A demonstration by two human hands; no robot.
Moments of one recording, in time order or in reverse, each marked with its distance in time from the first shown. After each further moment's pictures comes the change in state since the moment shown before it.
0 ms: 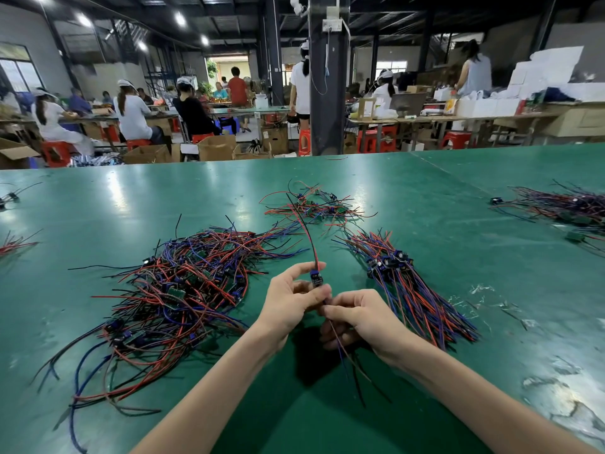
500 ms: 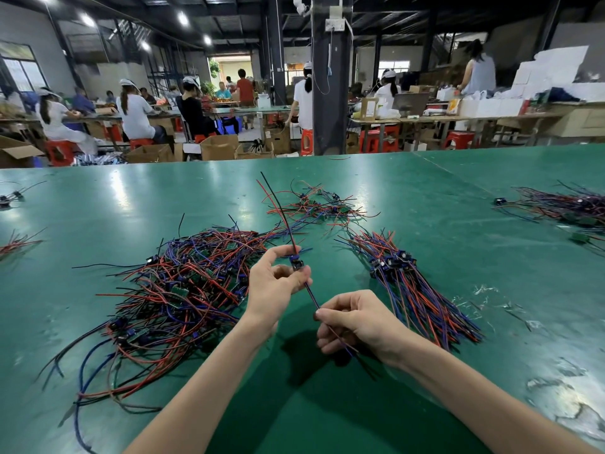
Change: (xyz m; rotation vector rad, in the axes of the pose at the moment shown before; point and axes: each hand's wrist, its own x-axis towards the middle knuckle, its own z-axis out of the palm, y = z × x) left_hand 0.011 0.009 -0.016 -0.003 0.253 0.119; right_hand -0.001 0.001 0.006 0.043 -0.079 0.030
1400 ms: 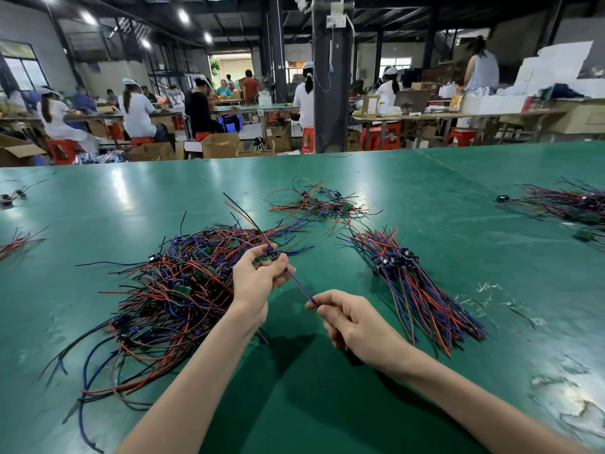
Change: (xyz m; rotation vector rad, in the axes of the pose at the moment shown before) left_hand 0.016 0.002 -0.017 -0.198 0.170 -0.143; right_hand -0.002 0.014 0.007 -0.436 -0.010 -0.359
